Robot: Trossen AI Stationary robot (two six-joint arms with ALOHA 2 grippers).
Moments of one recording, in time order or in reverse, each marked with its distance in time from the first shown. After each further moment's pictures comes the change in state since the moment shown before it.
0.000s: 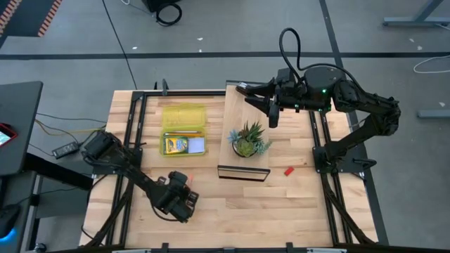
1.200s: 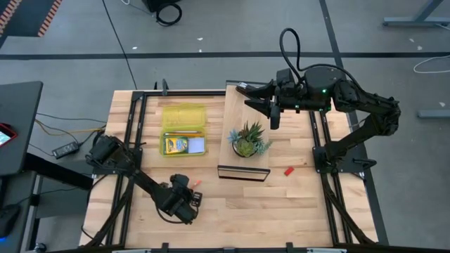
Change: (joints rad) left arm 0.007 0.080 0.025 0.065 0.064 -0.148; right arm 0.000 0.000 0.000 0.004 -0.053 0.010
